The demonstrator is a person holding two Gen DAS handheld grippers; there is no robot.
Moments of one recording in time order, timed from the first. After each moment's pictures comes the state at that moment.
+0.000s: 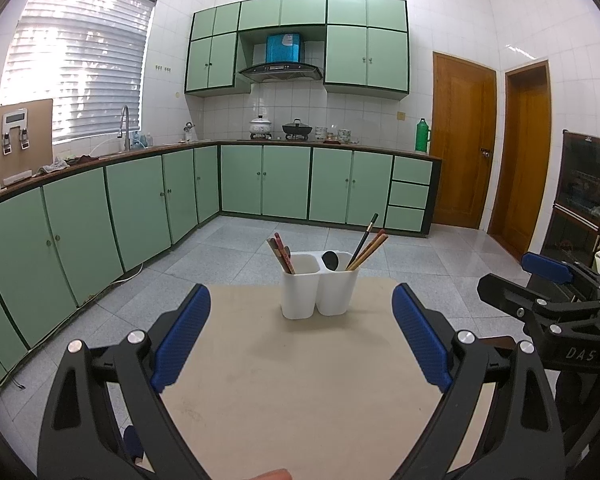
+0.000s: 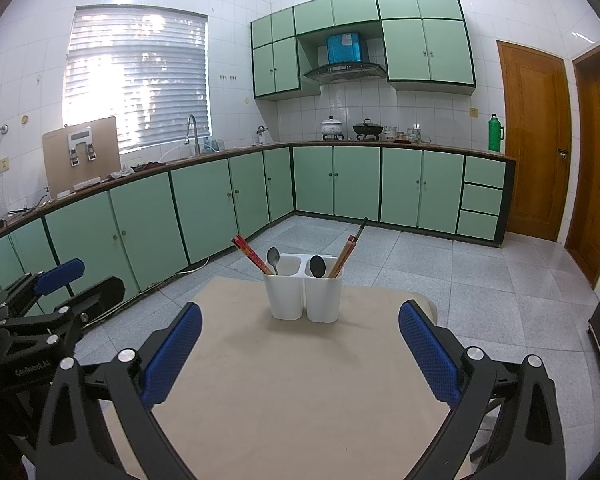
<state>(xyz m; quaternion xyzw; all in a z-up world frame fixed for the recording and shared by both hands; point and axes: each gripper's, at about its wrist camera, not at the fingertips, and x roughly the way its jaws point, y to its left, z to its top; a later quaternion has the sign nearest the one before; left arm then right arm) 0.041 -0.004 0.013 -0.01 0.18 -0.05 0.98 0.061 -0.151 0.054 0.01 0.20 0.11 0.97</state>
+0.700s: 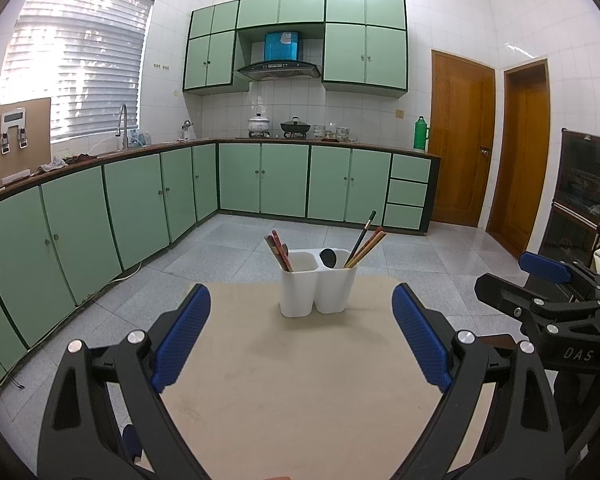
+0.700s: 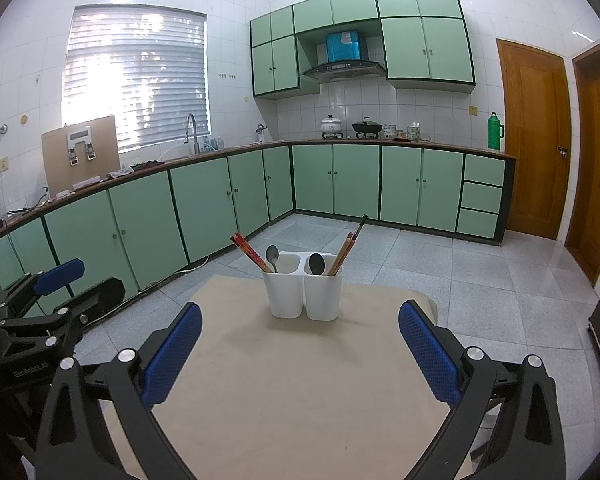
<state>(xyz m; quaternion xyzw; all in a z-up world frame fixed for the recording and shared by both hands) 0.039 -0.005 0.013 -0.01 0.18 -0.06 0.98 0.062 -0.148 0.051 0.01 0.20 0.11 0.97</state>
